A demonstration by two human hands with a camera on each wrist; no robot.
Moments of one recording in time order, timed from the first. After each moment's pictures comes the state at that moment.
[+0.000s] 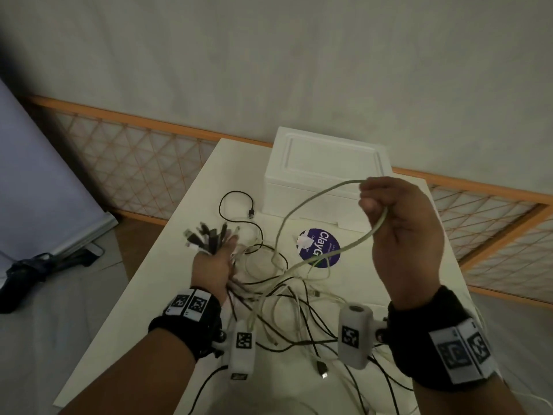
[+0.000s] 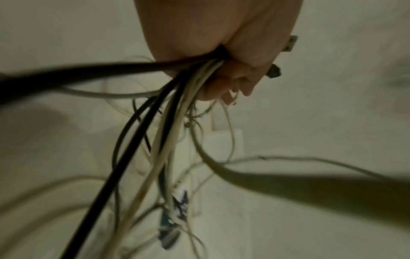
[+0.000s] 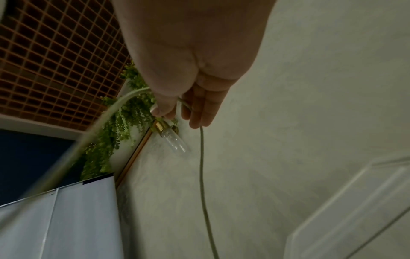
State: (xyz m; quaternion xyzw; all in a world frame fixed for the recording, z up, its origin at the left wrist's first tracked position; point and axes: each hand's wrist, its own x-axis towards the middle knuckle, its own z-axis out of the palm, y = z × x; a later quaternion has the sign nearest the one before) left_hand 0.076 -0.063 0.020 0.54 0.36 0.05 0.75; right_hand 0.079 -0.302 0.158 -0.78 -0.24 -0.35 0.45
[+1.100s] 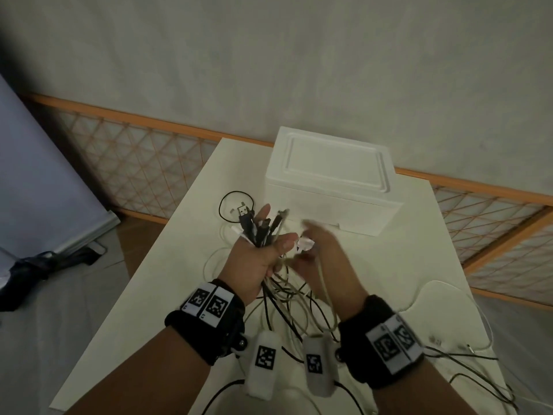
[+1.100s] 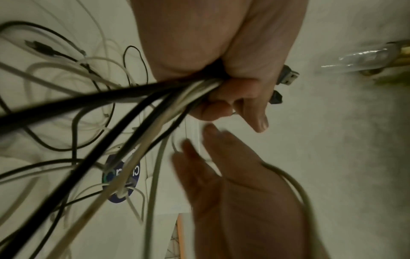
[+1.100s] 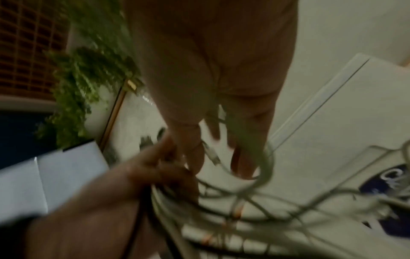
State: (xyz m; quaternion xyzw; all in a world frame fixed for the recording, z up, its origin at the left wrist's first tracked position) left_hand 0.071 -0.117 0.077 0.51 0.09 -0.02 0.86; right_hand 0.087 -0.254 0.087 -0.83 -0.11 0.06 0.54
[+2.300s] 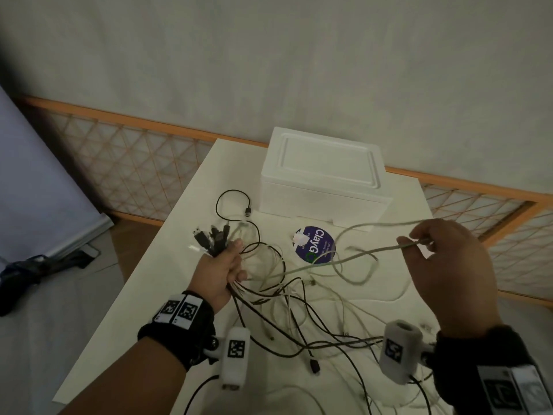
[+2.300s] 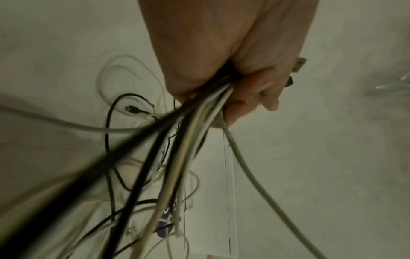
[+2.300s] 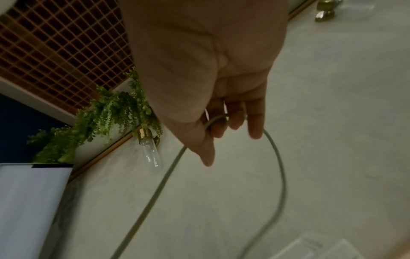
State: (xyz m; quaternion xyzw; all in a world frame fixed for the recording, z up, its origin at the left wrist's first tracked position) left_hand 0.053 -0.071 0.029 0.47 0.21 0.00 0.86; right_hand 0.045 -0.374 0.152 -0.93 -0.08 -0.29 0.20
